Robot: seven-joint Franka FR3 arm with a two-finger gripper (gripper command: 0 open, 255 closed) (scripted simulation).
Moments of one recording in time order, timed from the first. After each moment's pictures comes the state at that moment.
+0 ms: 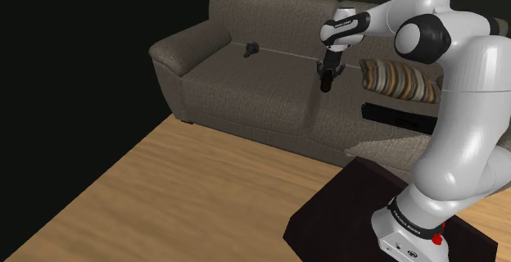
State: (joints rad) arm -0.40 0.49 -0.16 -1.55 0.02 2.04 0.34
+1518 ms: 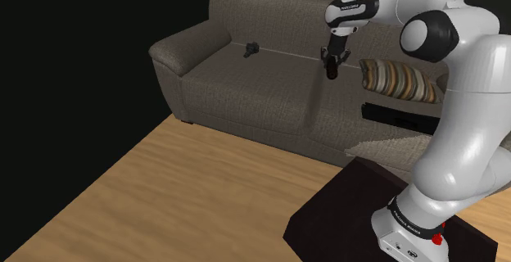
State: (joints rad) arm -0.40 0.45 -0.16 -1.44 0.02 1.88 0.34
